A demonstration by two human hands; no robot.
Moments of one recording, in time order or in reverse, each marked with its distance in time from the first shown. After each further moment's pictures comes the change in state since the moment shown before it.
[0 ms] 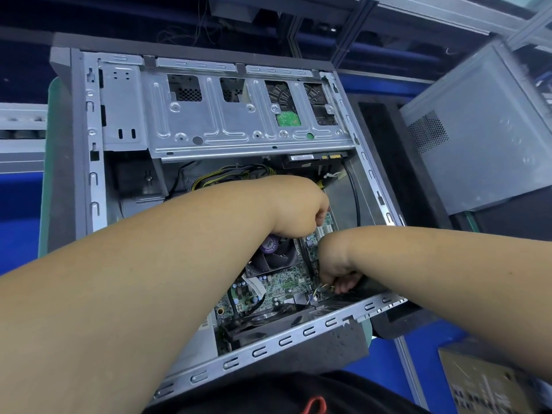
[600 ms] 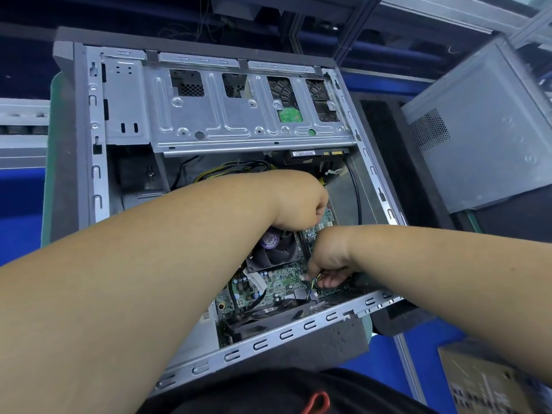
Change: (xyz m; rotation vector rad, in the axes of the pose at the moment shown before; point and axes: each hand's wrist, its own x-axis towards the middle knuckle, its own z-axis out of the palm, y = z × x) left_hand 0.001 -0.002 0.000 -0.017 0.015 -0.003; right_hand -0.014 0.002 0.003 0.355 0.015 -0.203
